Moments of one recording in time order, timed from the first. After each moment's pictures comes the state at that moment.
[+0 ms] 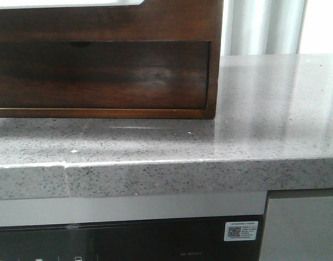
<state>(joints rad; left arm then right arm) -0.34 0.20 -0.33 0.65 -0.19 -0.09 0.58 1.58 -1.58 0.53 0.62 -0.95</state>
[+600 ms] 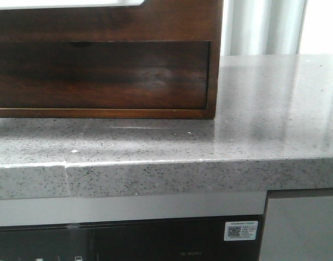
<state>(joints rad) -0.34 0.11 -0.33 0.59 -0.14 -0.09 0.58 1.47 -1.58 0.54 0.66 -0.94</state>
